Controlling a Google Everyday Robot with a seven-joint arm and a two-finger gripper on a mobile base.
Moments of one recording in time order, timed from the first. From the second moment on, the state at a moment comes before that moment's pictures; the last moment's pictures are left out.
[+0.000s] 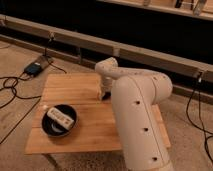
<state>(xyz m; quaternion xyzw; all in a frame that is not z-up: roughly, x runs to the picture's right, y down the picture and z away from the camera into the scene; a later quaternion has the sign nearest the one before) 0.022 0.061 0.976 -0.26 0.25 0.62 0.70</state>
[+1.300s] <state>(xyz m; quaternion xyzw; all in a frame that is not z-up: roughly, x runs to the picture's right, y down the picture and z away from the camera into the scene) 0.067 0.027 1.006 -0.22 0.23 0.64 0.70</state>
